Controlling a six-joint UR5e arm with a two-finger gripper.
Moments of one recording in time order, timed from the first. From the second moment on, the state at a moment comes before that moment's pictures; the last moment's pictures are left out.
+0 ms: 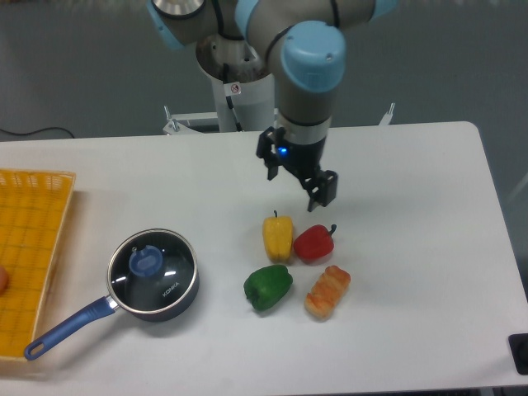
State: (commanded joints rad) arm 2.46 -1.71 -1.66 -1.27 1.49 1.21
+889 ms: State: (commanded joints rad) arm 2.27 -1.81 -1.60 -1.27 1.55 1.22
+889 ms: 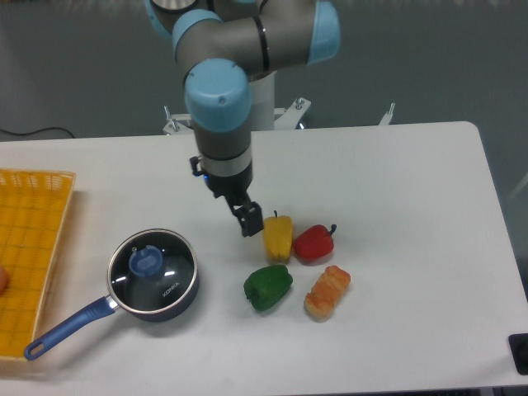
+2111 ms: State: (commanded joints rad) arm 2.11 -1.95 -1.52 -1.21 1.62 1.05
